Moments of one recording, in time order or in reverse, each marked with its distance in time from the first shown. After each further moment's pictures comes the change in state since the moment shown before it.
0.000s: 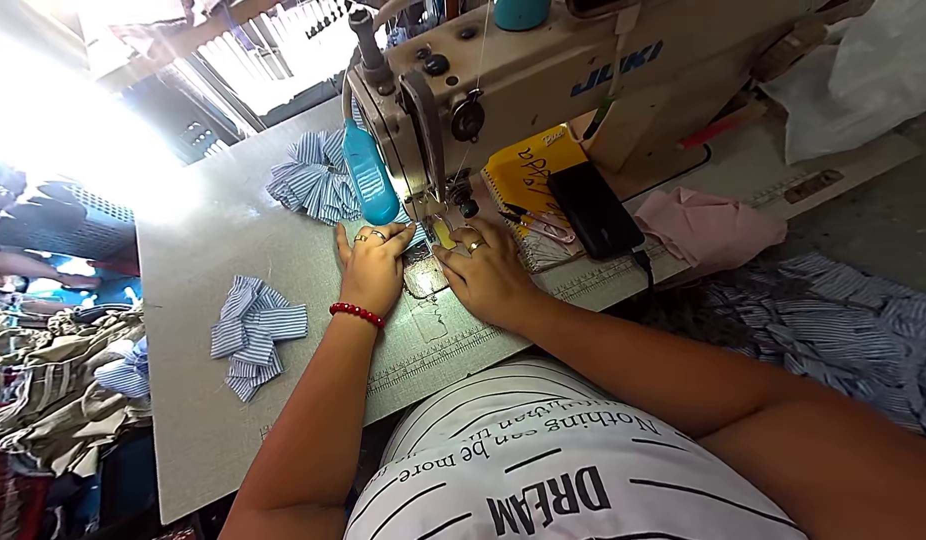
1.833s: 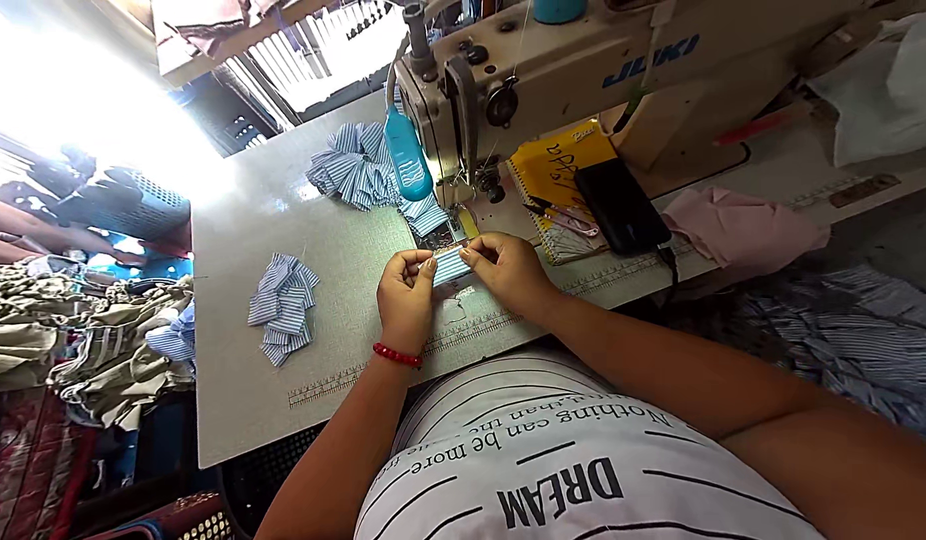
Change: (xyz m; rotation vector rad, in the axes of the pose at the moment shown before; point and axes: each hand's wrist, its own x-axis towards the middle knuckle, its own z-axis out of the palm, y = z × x) left_hand -0.061 0.067 -0.015 -0.945 0.297 -0.539; right_hand -0.007 -0.019 -0.021 0.679 0.047 0.283
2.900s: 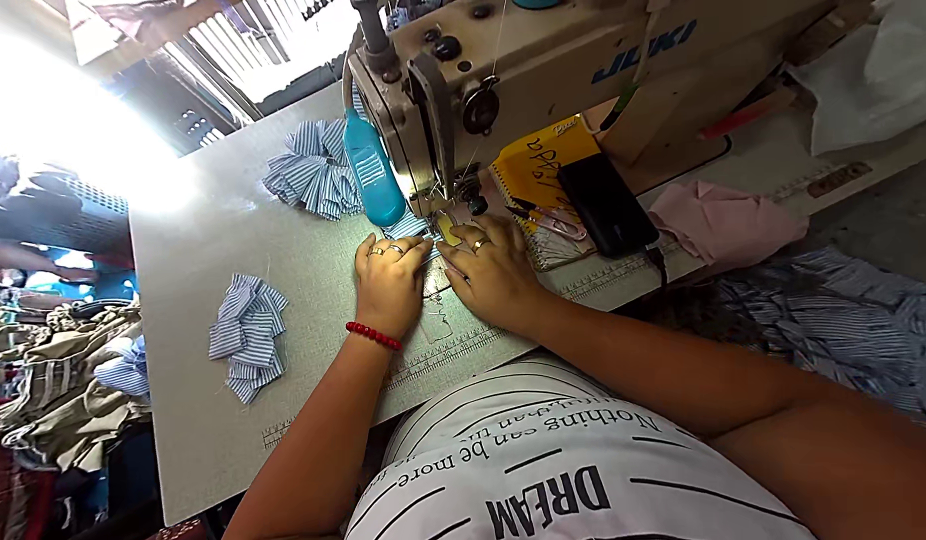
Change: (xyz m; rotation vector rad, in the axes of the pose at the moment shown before) left_hand 0.059 -0.026 0.002 0.866 -0.242 0.686; right_hand 0.012 0.022 0.006 -0.713 -0.059 -0.254
